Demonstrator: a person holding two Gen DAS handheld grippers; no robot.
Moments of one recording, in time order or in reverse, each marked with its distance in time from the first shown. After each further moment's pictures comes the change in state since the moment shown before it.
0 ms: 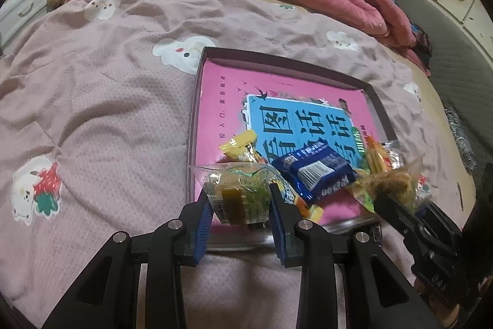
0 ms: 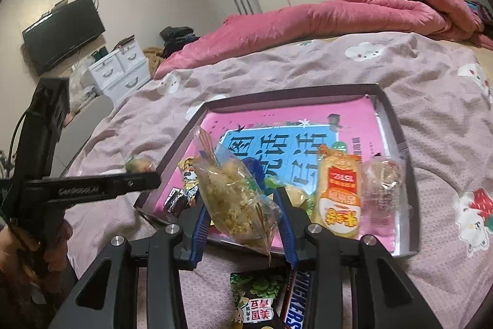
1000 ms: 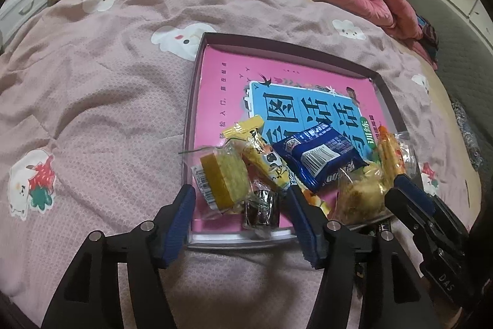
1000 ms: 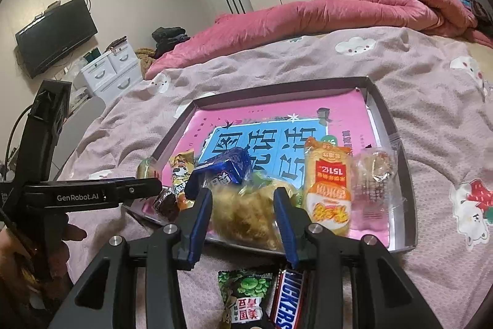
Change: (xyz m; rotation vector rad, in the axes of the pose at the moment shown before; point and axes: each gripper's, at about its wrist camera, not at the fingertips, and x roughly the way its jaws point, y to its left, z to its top) left arm 0.012 -0.005 -0.006 0.005 0.035 0.028; right arm -0.003 -0.008 -0.007 0.026 -0.013 -0.036
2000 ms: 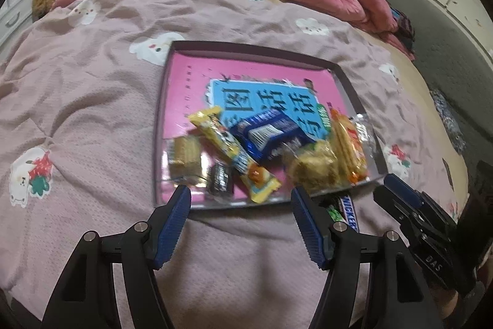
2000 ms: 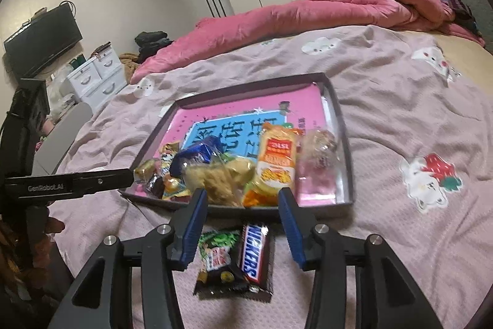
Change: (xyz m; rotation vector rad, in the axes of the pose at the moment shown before) left arm -0.038 -0.029 -0.023 0.067 -0.010 -0.083; right arm -0.052 -0.022 -0.019 0.052 0.004 -0.094
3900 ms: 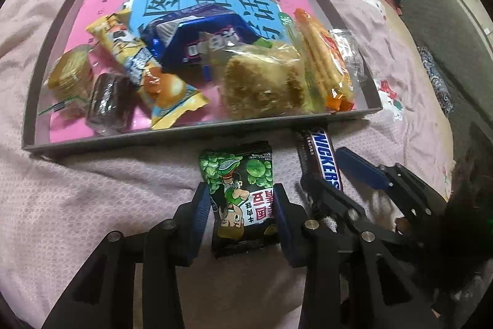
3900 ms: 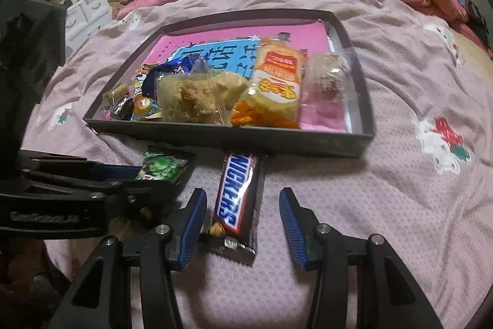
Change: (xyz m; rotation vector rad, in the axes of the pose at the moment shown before) left arm 0.078 -0.047 -0.034 0.016 0.268 -0.120; right arm 0.047 0.013 -0.037 -0.130 0.237 -0.108
